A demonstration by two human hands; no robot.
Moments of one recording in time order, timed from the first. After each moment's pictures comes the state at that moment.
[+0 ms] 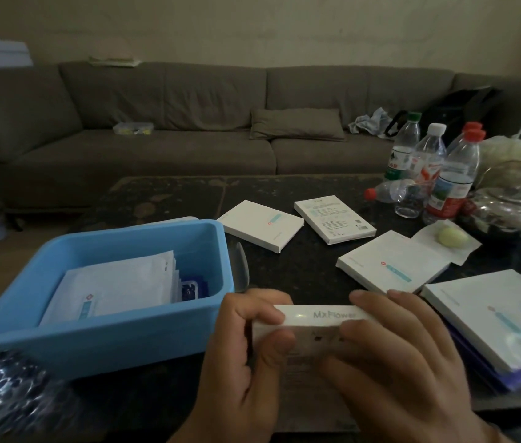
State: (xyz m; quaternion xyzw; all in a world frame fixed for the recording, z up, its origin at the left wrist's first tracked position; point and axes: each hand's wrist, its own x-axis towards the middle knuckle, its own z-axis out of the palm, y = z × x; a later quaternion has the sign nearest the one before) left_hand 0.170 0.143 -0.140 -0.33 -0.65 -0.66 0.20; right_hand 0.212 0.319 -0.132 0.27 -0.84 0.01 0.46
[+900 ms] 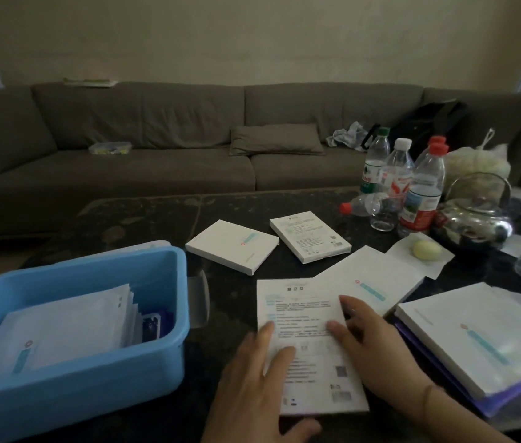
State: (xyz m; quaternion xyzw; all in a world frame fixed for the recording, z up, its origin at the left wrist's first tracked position) left_hand 0.136 0.189 -0.179 -0.31 -0.93 -0.19 -0.05; right_hand 0.144 0.381 -0.153 -0.17 -0.91 0.39 0.01
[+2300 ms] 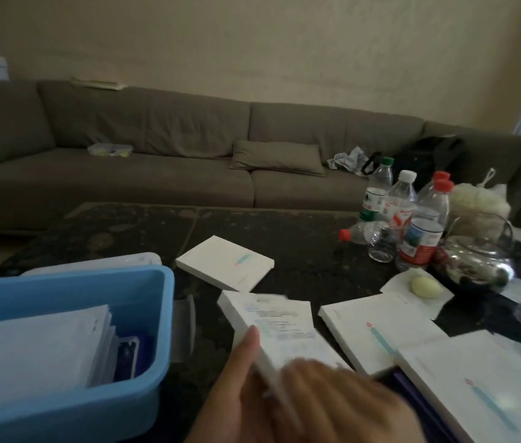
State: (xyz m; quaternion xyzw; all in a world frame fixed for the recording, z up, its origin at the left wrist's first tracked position) left_hand 0.124 0.215 -0.156 0.02 -0.36 -0.88 -0.31; right_hand 0.157 0.358 -0.128 0.22 -0.89 -0.04 0.40
